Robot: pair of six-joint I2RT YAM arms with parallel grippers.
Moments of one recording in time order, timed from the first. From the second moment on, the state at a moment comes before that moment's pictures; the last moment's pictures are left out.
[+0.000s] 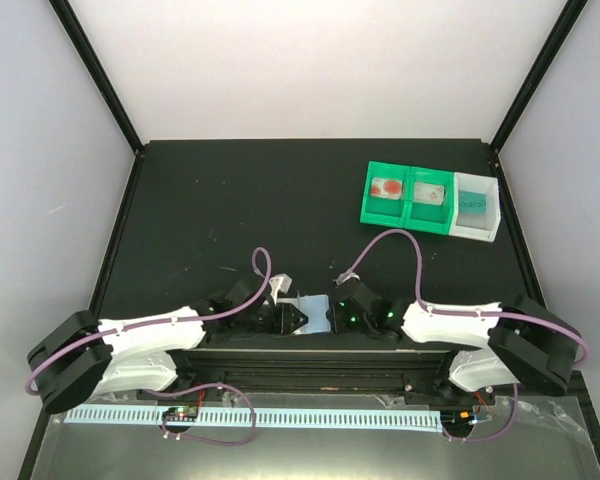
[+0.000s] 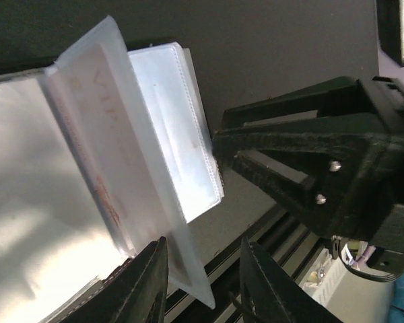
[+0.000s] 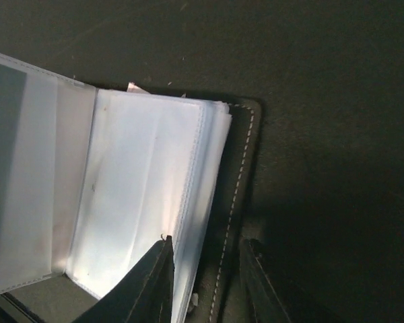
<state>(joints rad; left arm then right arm) -0.93 1.12 0.37 0.04 0.28 -0.93 1.03 1.36 0.49 -0.07 0.05 0.78</state>
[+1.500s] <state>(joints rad) -0.79 1.26 0.32 0.15 0.32 -0.92 1.03 1.40 0.55 0.00 -0.01 0.76</state>
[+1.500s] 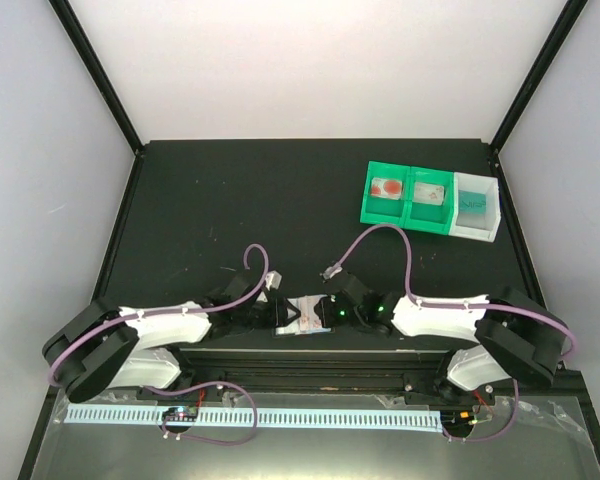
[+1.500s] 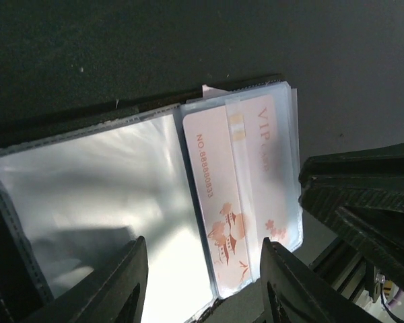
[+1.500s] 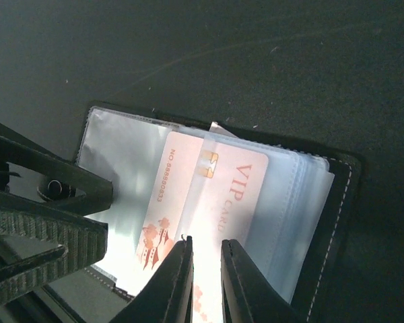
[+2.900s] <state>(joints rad) -0.77 1.38 0.29 0.37 0.37 -0.96 1.03 1.52 0.60 0.01 0.07 0.77</state>
